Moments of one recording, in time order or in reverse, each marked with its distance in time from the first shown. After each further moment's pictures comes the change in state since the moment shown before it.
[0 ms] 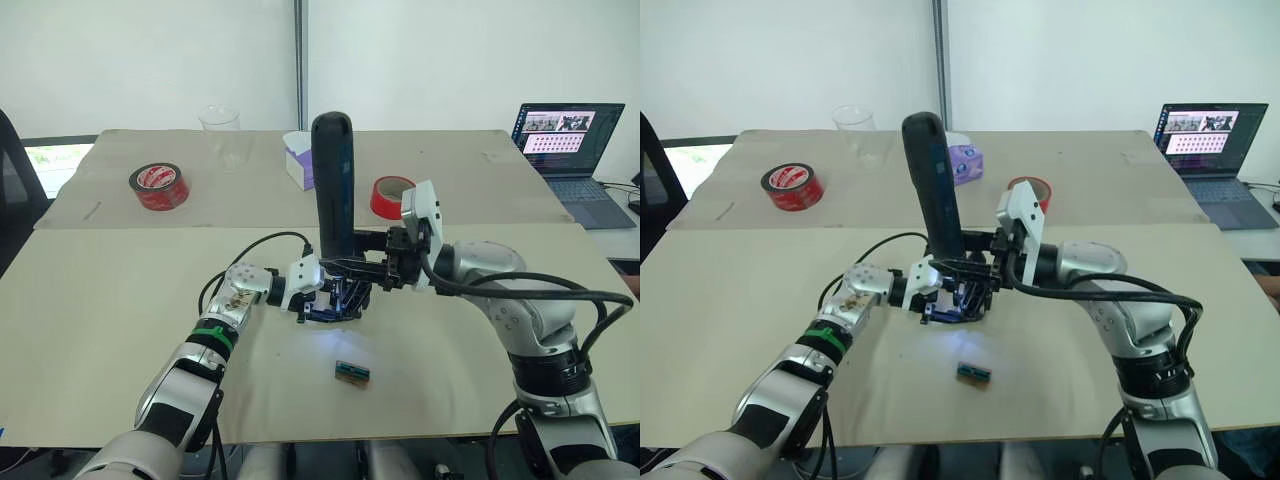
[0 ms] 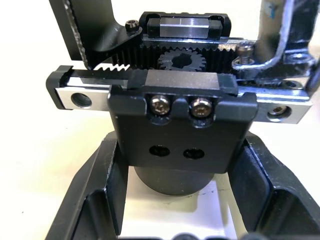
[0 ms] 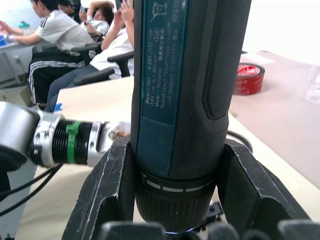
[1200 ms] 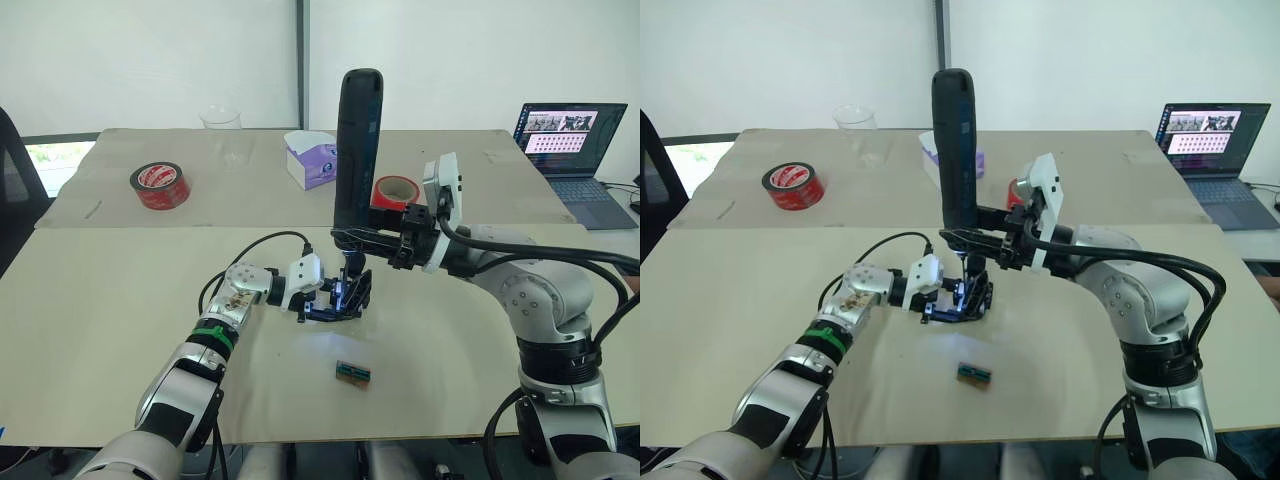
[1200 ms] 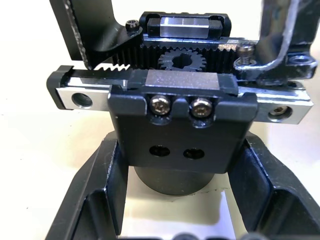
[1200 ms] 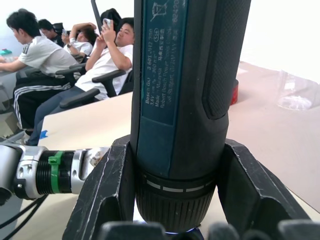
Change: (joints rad) left arm 0.000 -0.002 0.001 0.000 0.000 0.003 0.000; right arm -0.003 -0.015 -0.071 0.011 0.082 0.067 -0.066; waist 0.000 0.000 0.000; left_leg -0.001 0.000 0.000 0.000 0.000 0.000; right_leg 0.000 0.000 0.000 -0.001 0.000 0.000
